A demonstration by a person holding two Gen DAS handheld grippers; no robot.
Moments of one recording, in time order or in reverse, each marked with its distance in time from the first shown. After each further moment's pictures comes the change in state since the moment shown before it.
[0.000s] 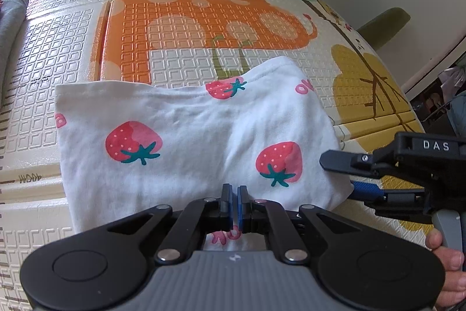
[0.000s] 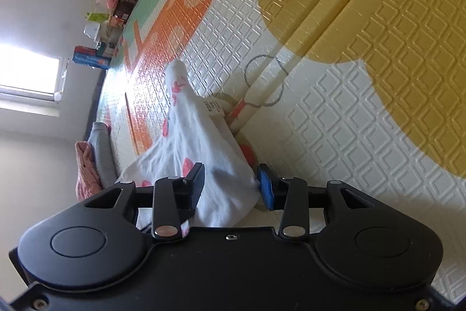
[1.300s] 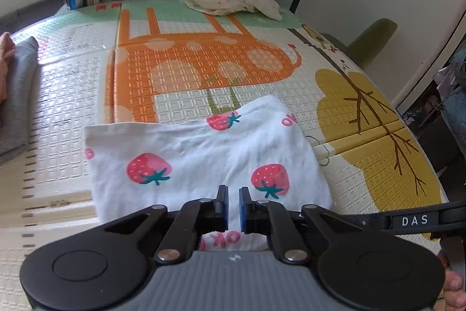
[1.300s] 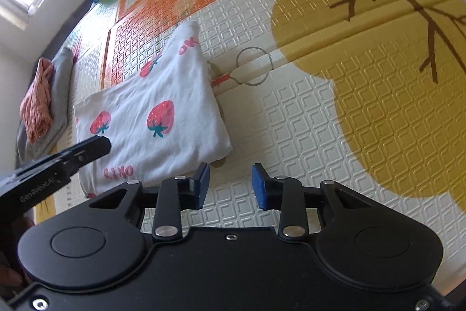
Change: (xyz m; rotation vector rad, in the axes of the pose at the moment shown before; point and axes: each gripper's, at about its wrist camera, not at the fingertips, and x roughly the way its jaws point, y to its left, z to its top) left arm -0.040 -0.012 -0.001 0.089 -0.124 0.026; right arm -0.041 0.037 -0.036 -0.368 0.053 -0.289
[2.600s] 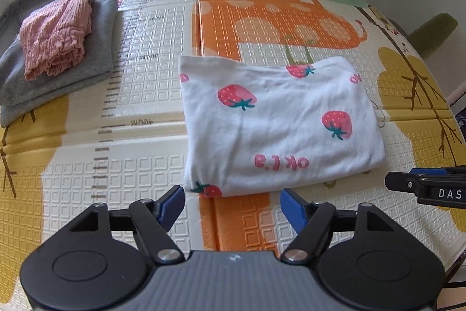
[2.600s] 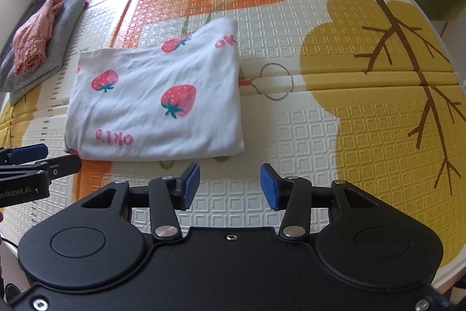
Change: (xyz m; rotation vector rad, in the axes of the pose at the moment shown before) left arm -0.043 0.024 -0.038 -0.143 0.142 0.233; right arm -0.013 0.058 -0.009 -0.355 0.017 -0.193
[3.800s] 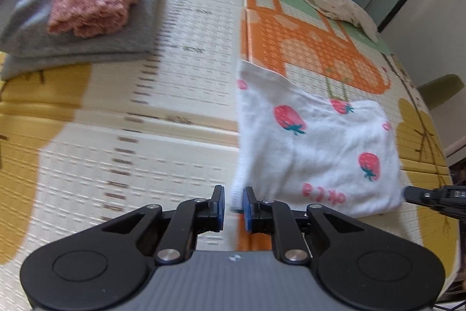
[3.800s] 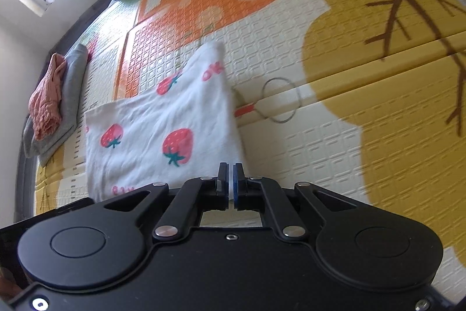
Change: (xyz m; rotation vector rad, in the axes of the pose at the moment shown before) left arm 0.017 0.068 0.000 -0.231 -0.068 -0.083; right arm 0.024 -0.046 0.022 0.225 -0.074 0.201
